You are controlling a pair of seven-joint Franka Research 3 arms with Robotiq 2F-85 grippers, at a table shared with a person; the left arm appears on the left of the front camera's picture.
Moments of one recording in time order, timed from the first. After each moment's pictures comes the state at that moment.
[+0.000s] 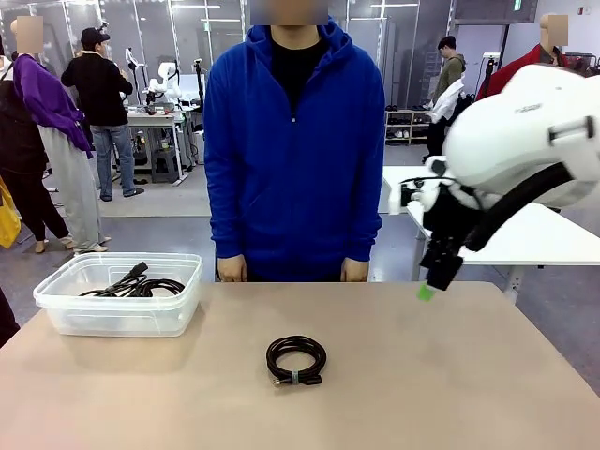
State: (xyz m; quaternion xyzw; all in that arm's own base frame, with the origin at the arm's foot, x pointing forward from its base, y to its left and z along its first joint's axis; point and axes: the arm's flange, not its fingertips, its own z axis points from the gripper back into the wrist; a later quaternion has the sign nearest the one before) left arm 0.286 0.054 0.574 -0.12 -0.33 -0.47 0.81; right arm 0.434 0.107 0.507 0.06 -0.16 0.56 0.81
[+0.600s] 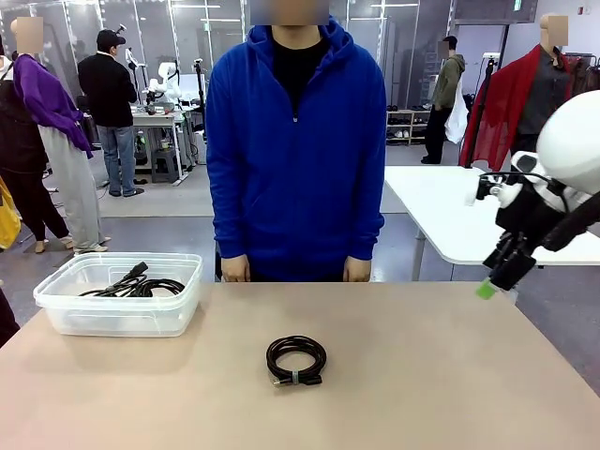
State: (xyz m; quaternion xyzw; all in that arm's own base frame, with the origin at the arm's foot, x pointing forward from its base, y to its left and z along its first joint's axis) left arm 0.296 0.023 0.569 -0.11 -0.30 -0.50 0.80; right arm 0.408 0.003 0.505 0.07 -0.20 0.48 0.85
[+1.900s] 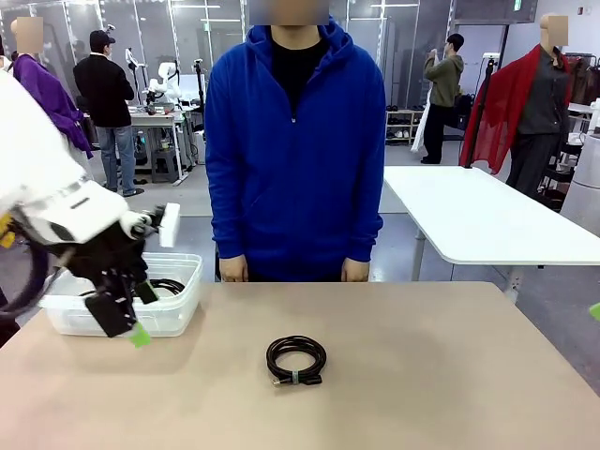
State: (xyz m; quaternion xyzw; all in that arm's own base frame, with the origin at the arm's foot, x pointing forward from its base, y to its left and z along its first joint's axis) left arm 0.338 -0.189 0.507 -0.08 -0.15 -0.64 0.75; right arm 0.344 -0.161 0.485 0.09 -0.28 0.37 0.88
